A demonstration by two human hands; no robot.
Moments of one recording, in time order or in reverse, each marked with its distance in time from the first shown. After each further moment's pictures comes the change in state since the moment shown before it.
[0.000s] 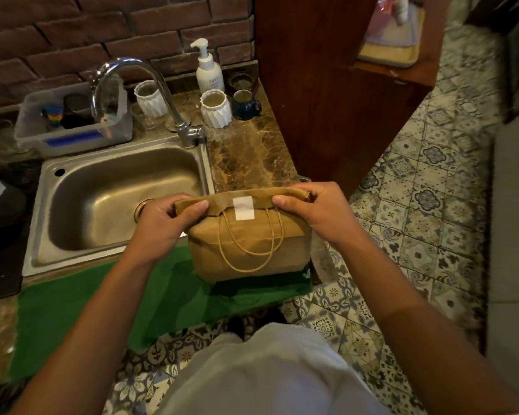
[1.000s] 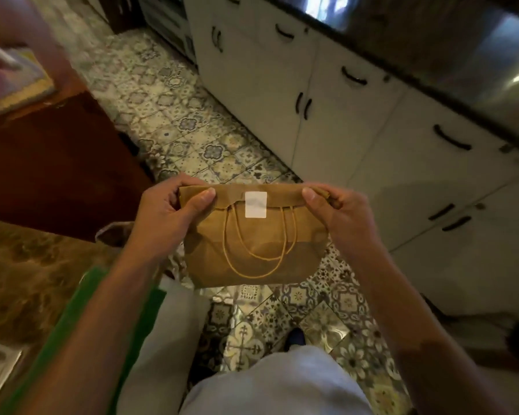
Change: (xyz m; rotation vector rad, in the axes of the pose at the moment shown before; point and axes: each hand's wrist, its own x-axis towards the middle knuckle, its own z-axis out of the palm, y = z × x) left_hand -0.140 0.130 0.313 0.034 -0.922 0.466; right_hand -0.444 -0.009 -0.077 0.056 1.253 0.175
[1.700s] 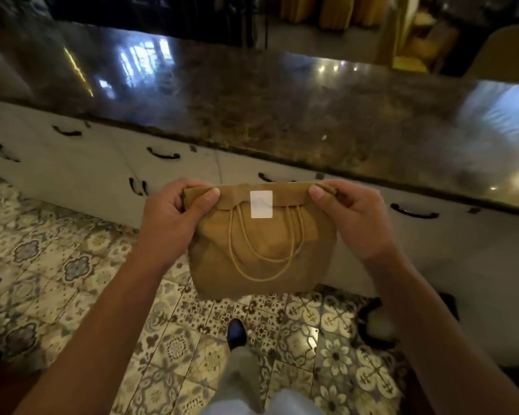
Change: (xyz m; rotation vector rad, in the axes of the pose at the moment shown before) left_hand 0.236 0.131 0.370 -0.130 -0.452 0.283; right_hand 0.083 0.043 -0.341 -0.256 0.625 0.013
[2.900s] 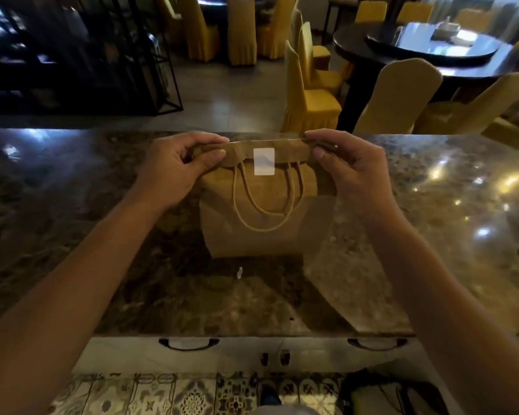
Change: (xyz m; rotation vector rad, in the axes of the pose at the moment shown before) left_hand 0.434 0.046 0.267 0.096 -0.413 0.291; right_hand 0.359 0.102 -0.209 -0.126 0.313 -0.135
